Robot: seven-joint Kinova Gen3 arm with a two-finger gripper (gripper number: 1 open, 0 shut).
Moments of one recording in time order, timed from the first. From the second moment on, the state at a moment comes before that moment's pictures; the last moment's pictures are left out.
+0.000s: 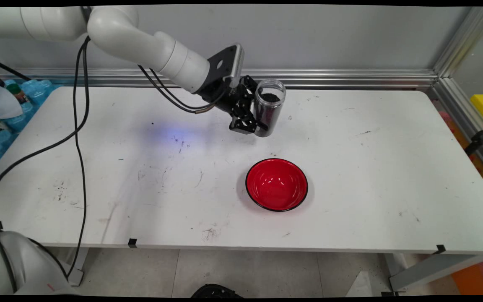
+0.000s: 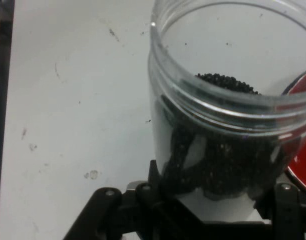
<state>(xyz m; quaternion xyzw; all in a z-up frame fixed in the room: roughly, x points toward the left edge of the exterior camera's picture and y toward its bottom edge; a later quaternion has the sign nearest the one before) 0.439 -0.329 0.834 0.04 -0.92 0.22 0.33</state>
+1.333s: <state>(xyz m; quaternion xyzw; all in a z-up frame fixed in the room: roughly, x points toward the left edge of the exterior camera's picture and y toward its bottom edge) 0.403 -0.325 0.806 -0.22 -0.88 0.34 0.24</state>
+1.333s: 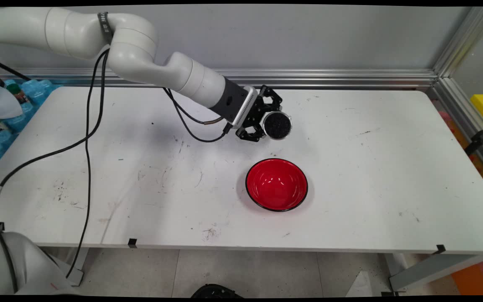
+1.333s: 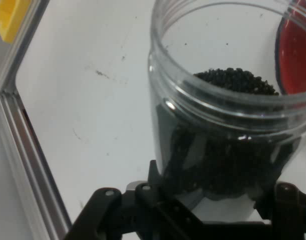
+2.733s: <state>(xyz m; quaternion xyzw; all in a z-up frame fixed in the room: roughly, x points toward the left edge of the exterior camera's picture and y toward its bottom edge) 0.376 -0.316 0.795 -0.36 -0.80 0.44 0.18</state>
